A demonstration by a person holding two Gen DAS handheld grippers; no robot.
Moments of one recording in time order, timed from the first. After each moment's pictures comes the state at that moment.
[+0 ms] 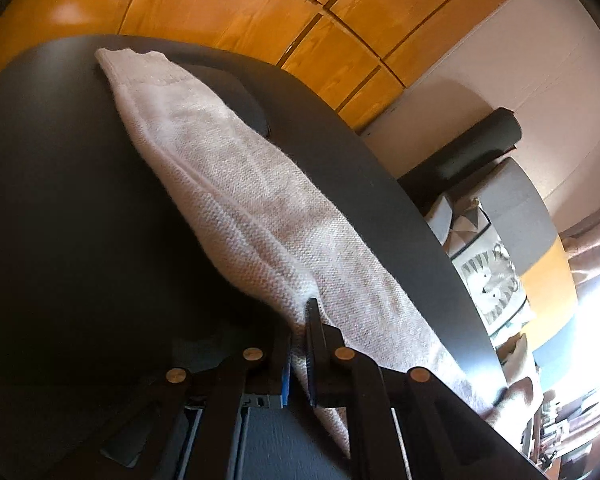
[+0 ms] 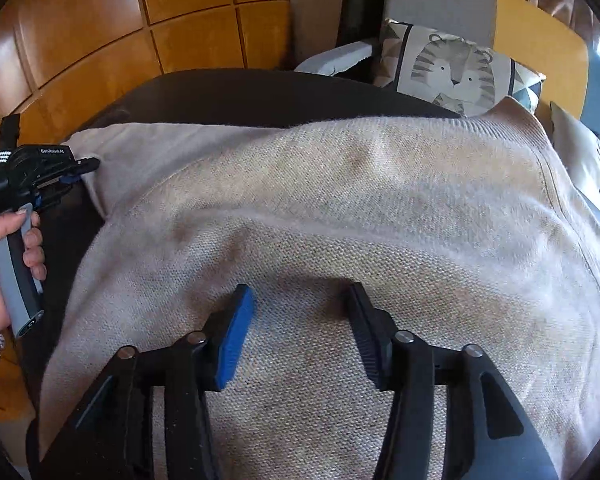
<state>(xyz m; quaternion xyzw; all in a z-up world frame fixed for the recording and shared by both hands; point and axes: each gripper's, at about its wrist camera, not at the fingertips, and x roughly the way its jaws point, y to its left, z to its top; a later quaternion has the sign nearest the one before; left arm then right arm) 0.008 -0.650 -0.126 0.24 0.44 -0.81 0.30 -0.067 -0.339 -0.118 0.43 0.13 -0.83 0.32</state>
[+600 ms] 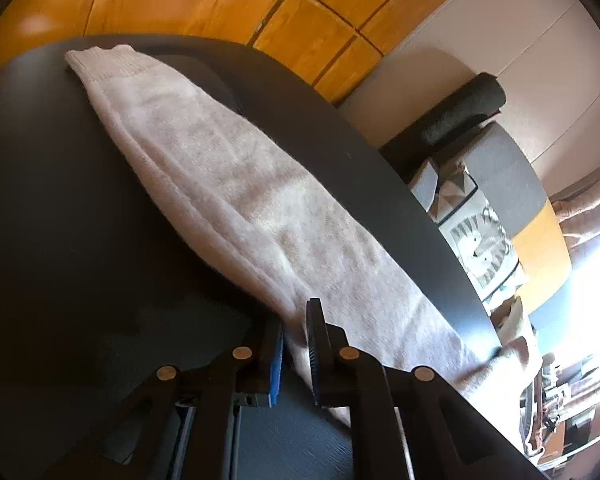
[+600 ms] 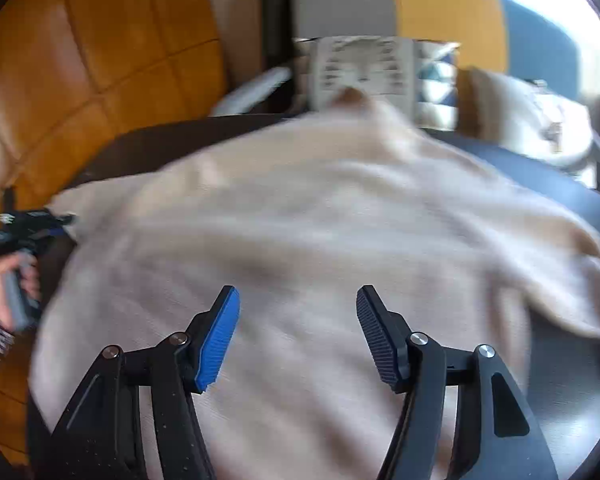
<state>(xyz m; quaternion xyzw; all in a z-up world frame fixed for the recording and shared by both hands) 0.008 -0.629 -0.105 0.30 0.42 -0.82 0.25 -0.090 -0.146 -0.084 0.42 0.05 -0.87 0.24</state>
